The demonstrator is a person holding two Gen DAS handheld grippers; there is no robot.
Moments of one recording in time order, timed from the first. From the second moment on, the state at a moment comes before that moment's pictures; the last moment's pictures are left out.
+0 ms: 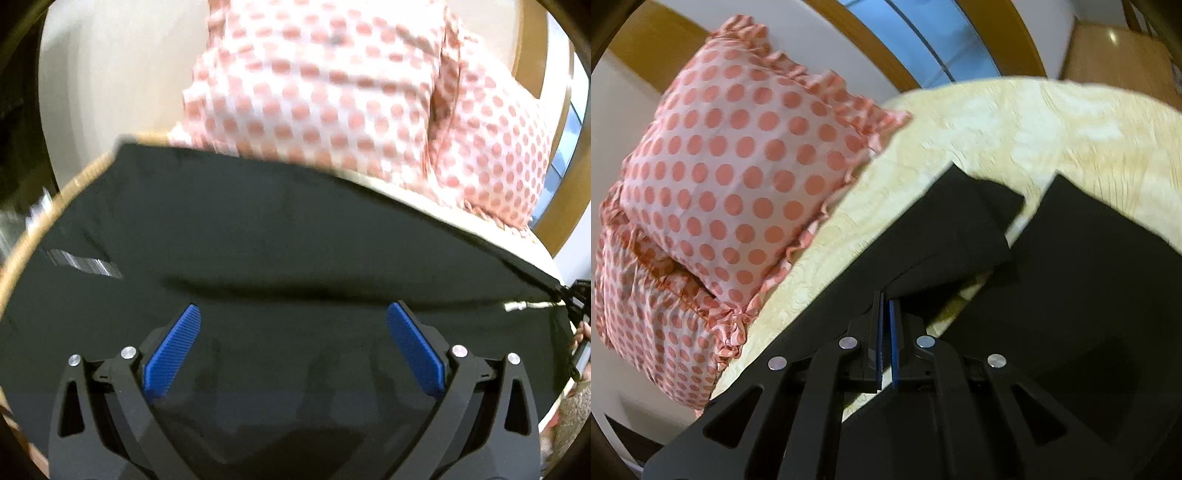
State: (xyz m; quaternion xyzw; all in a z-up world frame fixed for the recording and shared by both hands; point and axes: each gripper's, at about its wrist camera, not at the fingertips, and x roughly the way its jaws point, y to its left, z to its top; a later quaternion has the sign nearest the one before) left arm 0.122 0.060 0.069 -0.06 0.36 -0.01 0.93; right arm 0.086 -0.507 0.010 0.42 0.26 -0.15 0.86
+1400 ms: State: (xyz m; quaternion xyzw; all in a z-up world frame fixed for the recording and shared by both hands) left arm 0.332 0.139 0.049 -0.19 0.44 0.04 0.88; right arm 0.064 -0.537 0.001 0.50 0.15 -0.04 0.85
